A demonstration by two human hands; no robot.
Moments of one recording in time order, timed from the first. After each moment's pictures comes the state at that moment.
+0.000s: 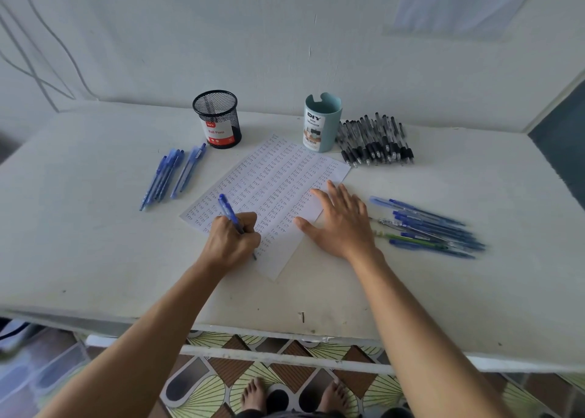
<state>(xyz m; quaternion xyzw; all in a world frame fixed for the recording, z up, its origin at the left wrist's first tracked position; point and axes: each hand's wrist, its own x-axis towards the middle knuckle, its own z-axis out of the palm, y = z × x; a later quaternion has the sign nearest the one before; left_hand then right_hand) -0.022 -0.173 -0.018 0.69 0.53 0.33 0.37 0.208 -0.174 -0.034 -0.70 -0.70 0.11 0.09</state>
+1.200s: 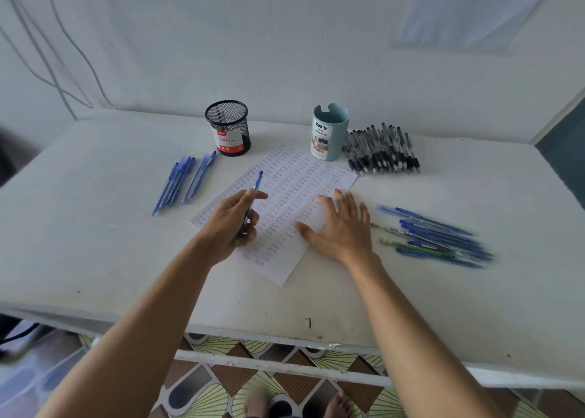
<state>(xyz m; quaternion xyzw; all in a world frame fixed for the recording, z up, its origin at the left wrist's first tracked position) -0.030 -0.143 0.012 0.46 0.54 0.32 0.63 0.194 -0.170 -0.030 -0.73 -0.67 0.13 0.08</state>
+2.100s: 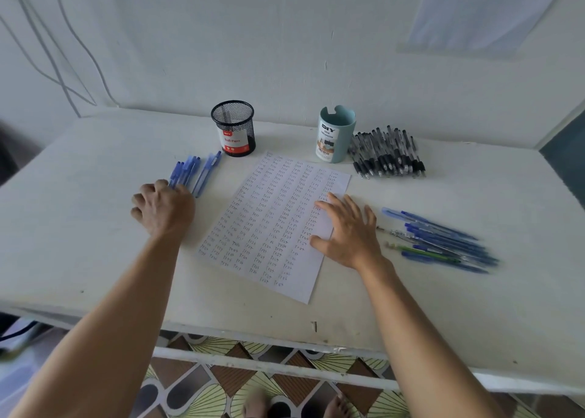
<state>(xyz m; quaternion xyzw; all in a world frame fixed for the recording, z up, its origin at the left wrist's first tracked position) -0.114 -0.087 -0.016 0.46 0.85 0.24 0.12 0.200 -0.174 -0.026 -0.69 -0.70 0.16 0.10</state>
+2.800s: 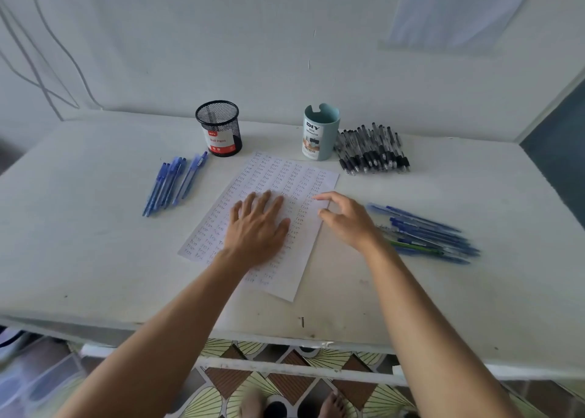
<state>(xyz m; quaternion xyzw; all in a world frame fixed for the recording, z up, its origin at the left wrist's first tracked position) 0.015 -0.145 -0.028 0.81 0.57 0.04 0.10 0.218 -0.173 0.006 -0.68 -0.58 0.36 0.27</state>
